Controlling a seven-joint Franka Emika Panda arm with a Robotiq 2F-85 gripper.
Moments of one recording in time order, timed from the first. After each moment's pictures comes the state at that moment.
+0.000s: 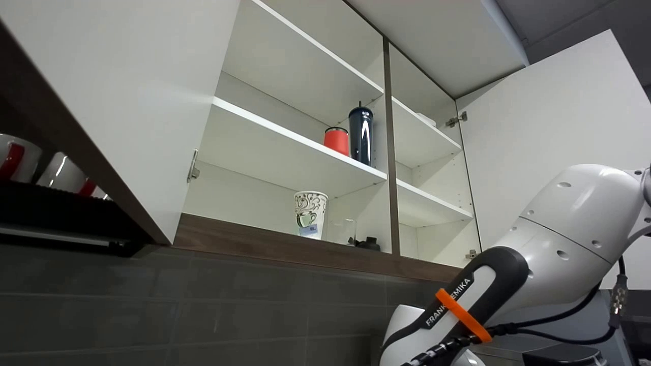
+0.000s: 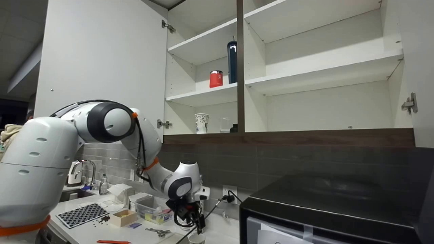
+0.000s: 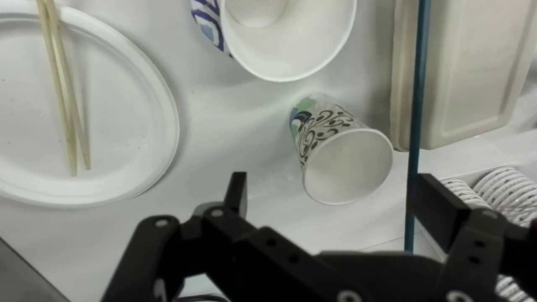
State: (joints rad) arm 0.03 0.20 0.06 -2.20 0.23 2.71 0.10
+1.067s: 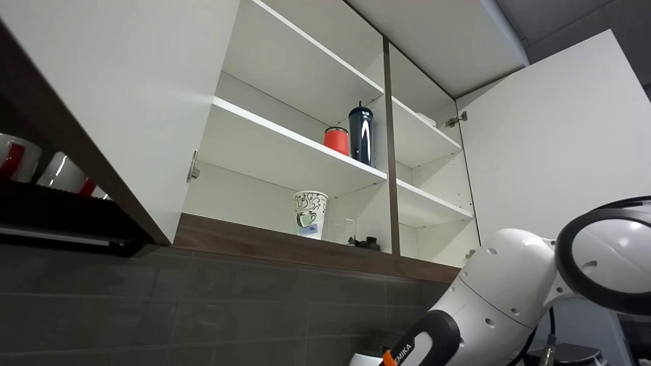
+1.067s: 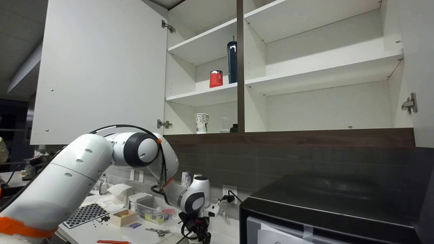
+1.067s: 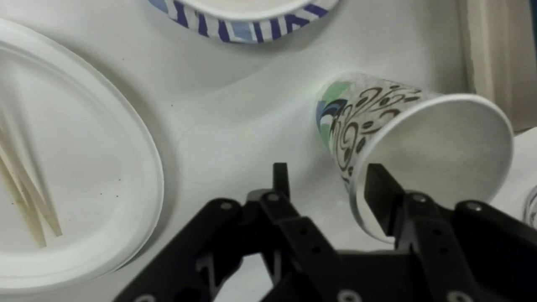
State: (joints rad) arm 0.09 0.57 -0.01 -1.85 0.16 2.62 0.36
